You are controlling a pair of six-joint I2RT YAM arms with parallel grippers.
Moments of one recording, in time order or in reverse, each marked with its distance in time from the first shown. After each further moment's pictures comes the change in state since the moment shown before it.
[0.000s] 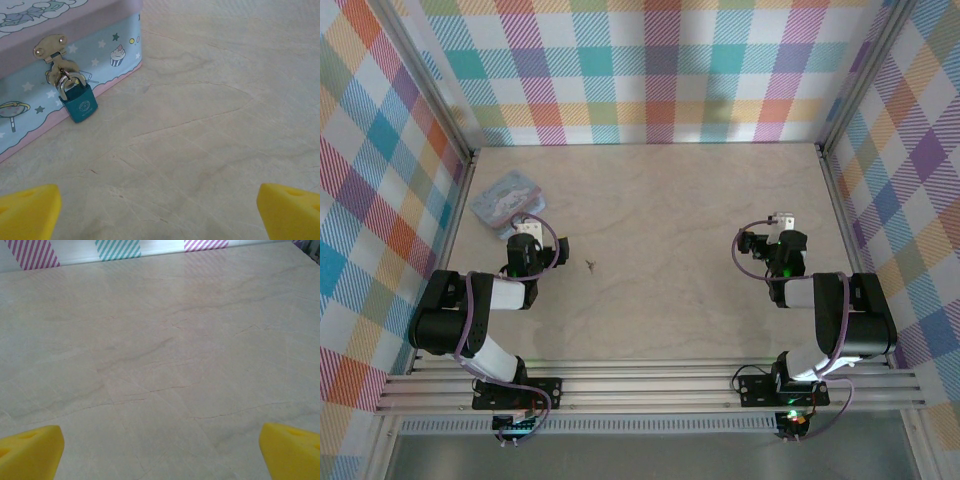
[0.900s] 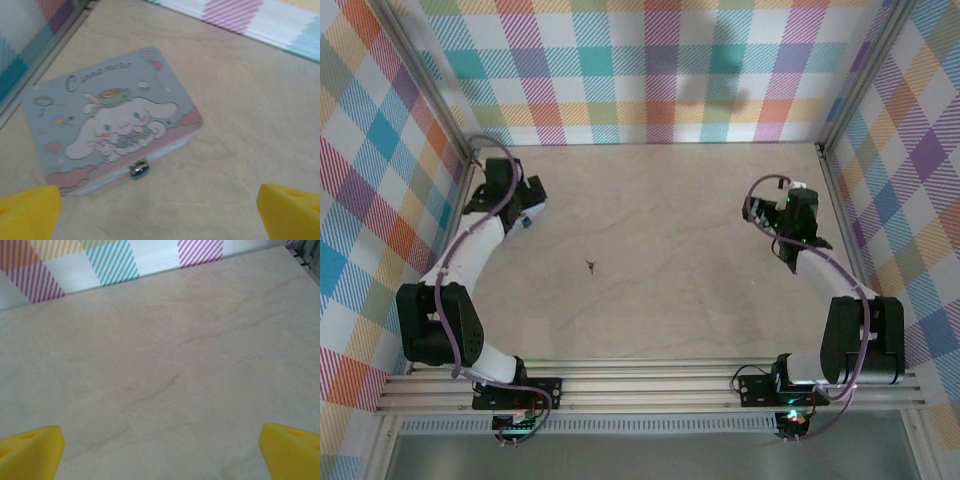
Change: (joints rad) left arm 0.082 -0.054 0.832 -1.162 -0.150 -0.309; right arm 0.006 -0.154 0.439 -0.728 0.004 0.142
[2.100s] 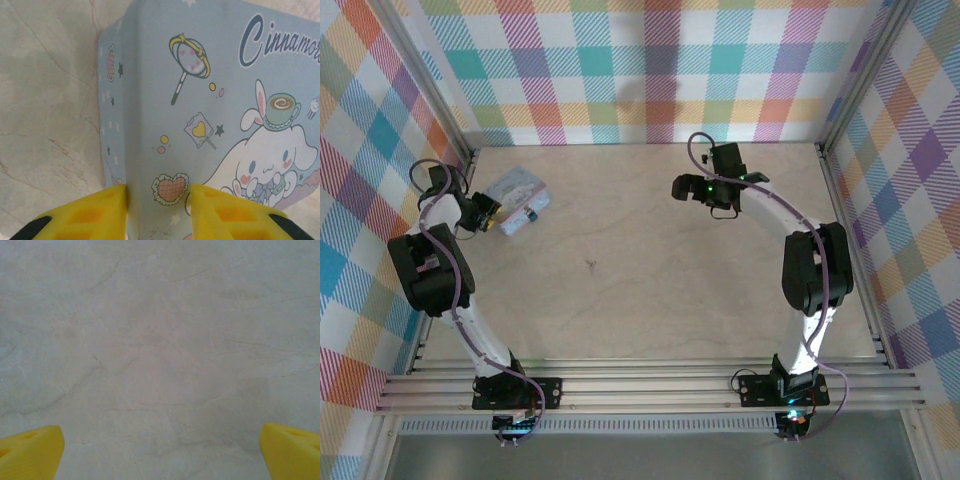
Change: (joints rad) left arm 0.374 0.412 0.187 -0.089 0.576 -0.248; right arm 0.315 0.509 0.664 -0.492 -0.169 0.189
